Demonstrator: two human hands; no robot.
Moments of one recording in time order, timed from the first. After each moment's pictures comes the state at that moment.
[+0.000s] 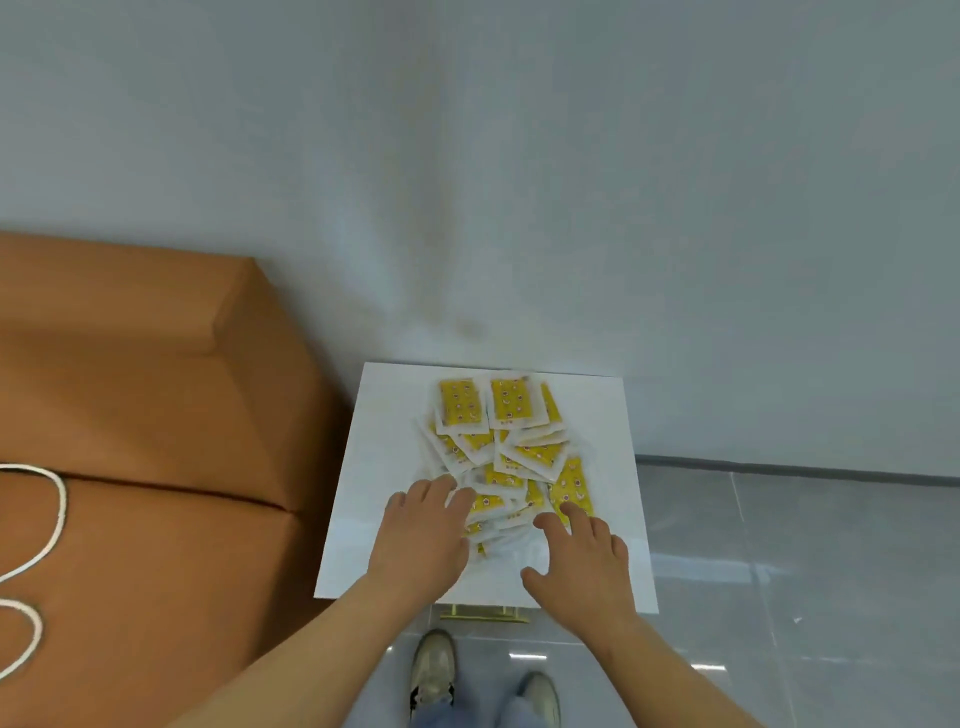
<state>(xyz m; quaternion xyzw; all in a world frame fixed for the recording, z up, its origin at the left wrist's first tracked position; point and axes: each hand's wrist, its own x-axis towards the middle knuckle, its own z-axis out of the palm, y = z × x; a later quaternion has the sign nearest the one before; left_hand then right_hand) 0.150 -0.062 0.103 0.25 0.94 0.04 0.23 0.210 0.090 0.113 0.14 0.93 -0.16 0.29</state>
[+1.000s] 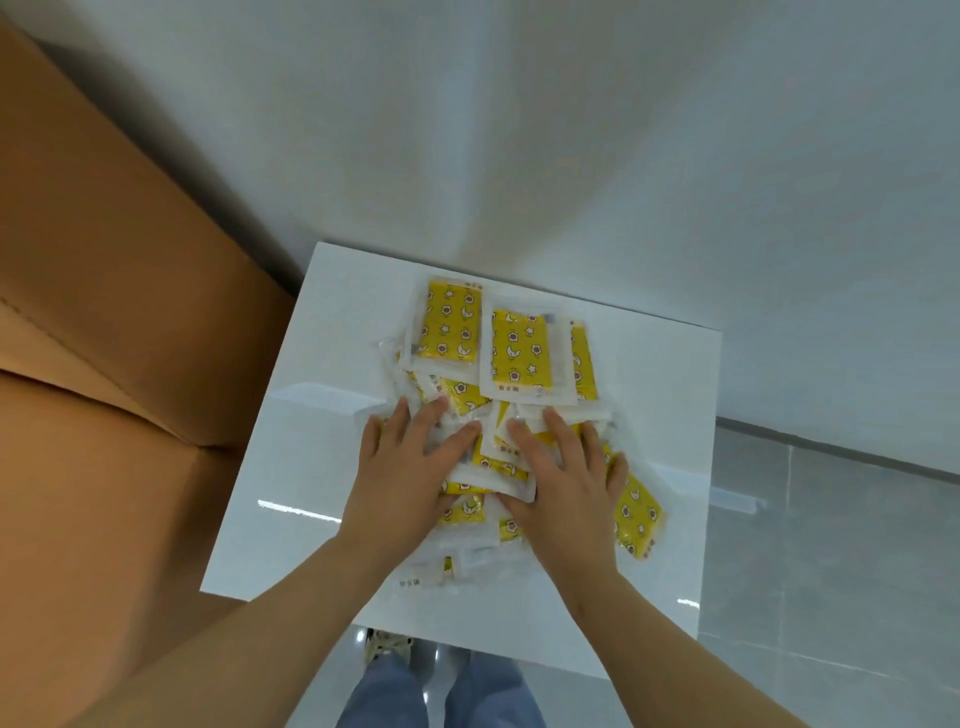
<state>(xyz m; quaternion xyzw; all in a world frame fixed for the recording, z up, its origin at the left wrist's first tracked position) 0.082 -0.030 -0.066 0.18 0.97 0.09 0.16 0.112 0.125 -0.059 0.06 0.98 -0.14 0.12</state>
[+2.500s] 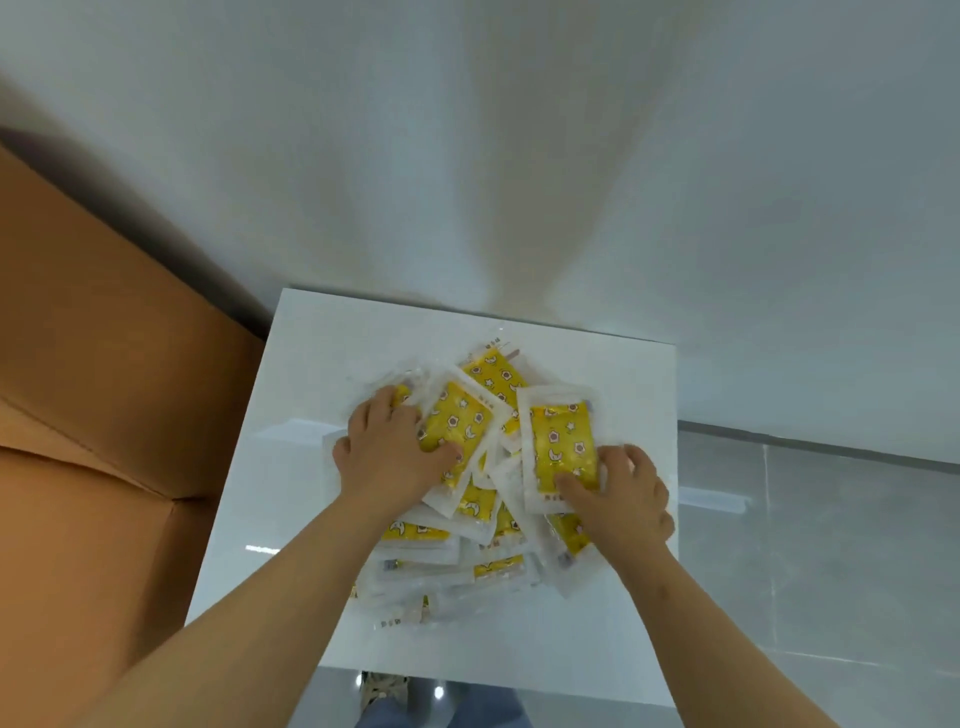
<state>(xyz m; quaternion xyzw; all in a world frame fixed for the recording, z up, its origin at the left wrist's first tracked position) 0.026 0.002 -0.035 -0.06 0.92 0.18 0.33 0.095 0.182 -0.032 0.37 0.85 -0.28 0.26</state>
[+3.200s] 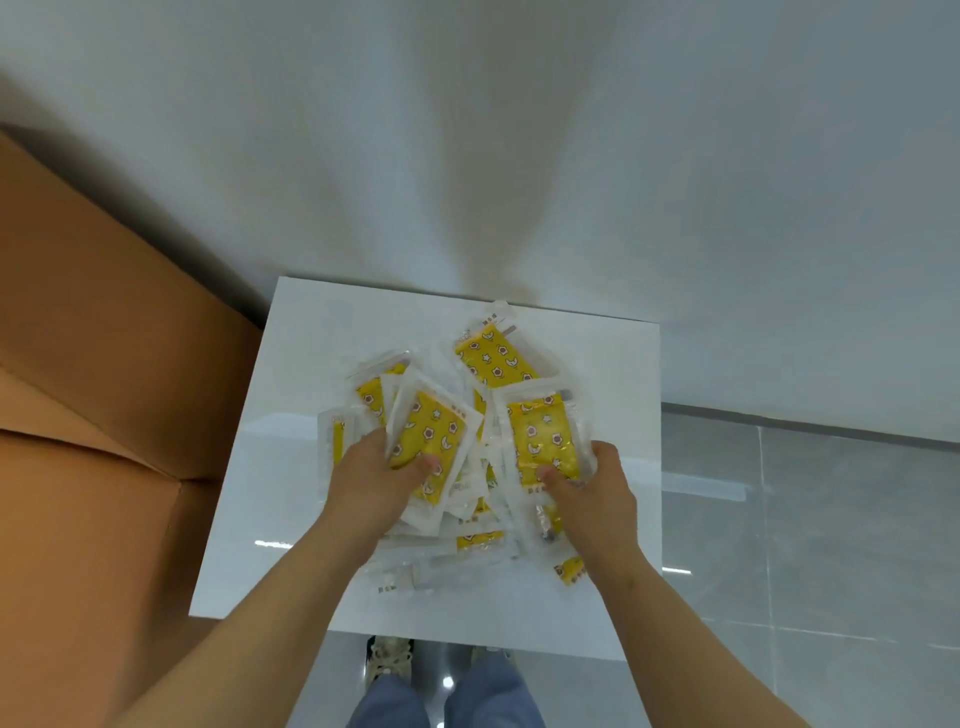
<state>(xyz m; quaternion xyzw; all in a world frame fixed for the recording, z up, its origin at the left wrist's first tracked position) 0.071 -0.008 -0.015 -0.24 0.79 0.49 0.30 0.121 0.171 -0.027 0.40 0.77 -0.45 0.18</state>
